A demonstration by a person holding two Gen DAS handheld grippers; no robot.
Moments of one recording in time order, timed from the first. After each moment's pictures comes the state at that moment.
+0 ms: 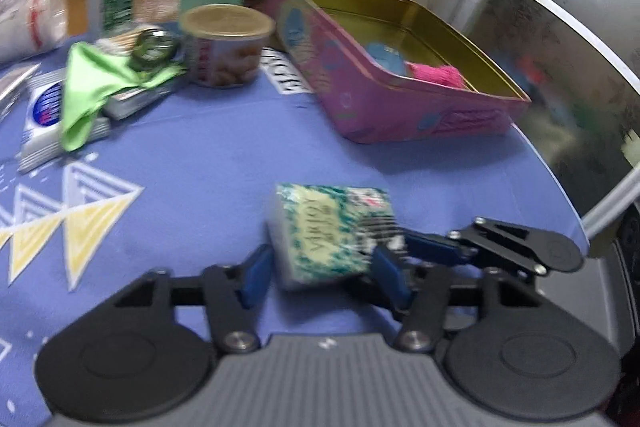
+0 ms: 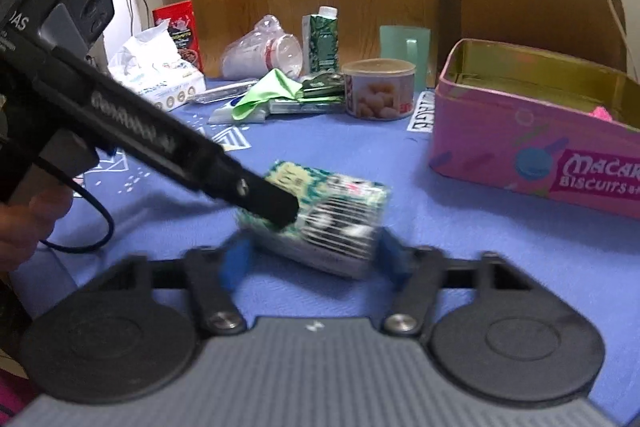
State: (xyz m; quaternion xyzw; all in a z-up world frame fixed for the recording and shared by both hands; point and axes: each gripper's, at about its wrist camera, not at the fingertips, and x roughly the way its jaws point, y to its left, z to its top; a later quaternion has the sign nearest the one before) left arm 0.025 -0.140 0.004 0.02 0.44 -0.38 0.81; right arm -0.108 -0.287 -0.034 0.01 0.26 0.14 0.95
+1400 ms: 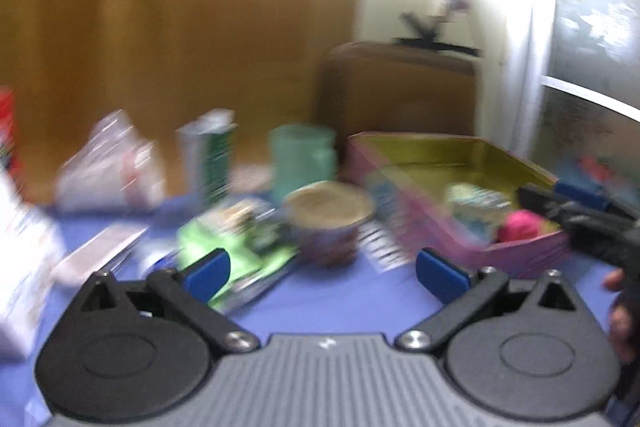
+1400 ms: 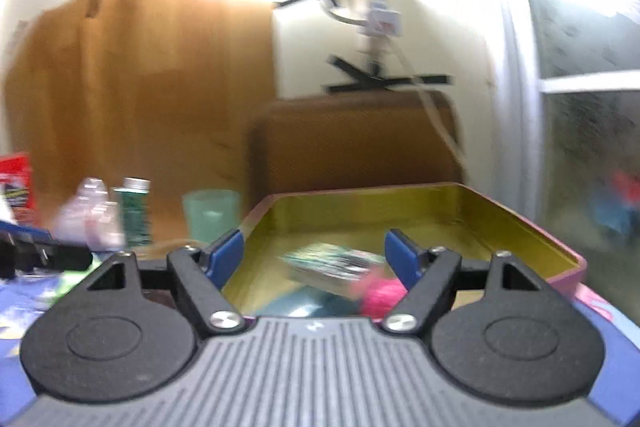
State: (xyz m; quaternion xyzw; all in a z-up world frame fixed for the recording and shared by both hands) left arm 0.045 -0.095 0.040 0.01 0.25 -0.26 0.93; right arm -0.075 -0.340 0.028 0.03 0.07 -0.06 1.00
